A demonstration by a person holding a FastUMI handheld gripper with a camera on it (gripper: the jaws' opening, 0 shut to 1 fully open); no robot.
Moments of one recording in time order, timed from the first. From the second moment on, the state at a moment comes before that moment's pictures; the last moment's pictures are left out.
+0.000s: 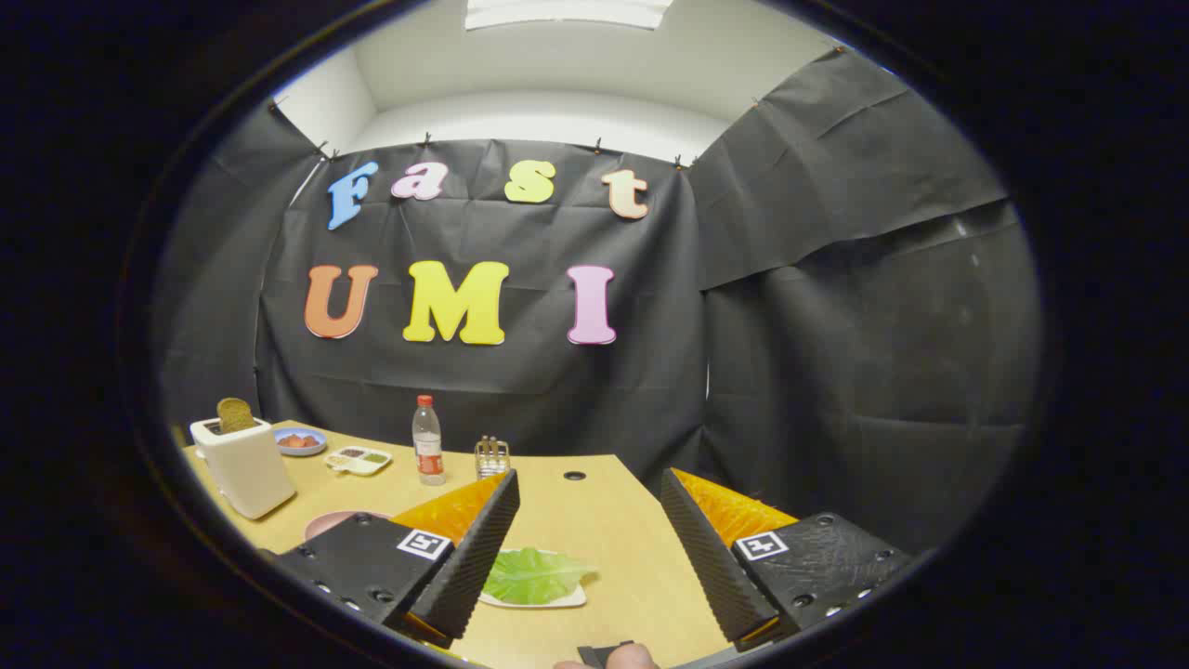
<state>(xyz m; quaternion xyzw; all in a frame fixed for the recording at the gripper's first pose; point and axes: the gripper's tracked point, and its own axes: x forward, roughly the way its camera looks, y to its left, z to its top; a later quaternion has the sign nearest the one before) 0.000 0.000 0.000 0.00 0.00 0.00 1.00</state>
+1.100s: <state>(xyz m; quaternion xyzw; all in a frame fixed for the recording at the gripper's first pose) 0.012 0.006 -0.025 0.01 0.03 0.01 1.00</state>
